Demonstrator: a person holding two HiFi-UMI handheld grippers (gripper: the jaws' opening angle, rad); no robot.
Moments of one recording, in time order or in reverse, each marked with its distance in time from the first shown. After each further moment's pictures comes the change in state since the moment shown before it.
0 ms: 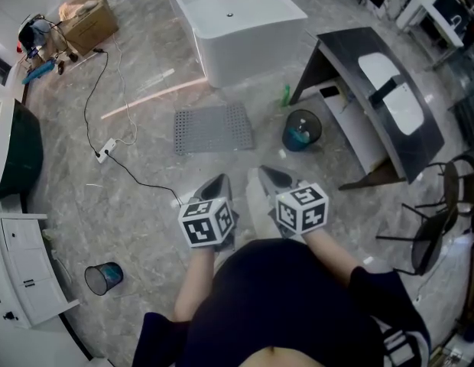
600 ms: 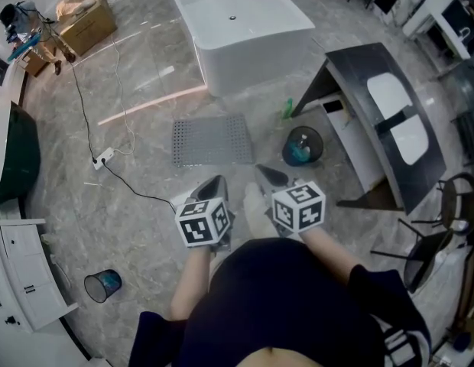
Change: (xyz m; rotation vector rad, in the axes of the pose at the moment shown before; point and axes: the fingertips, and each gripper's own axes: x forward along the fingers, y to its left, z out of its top) left arm 0.081 0.023 0.081 -0.020 0.030 0.026; right arm 0.078 -0.055 0.081 -0.011 0.037 0.031
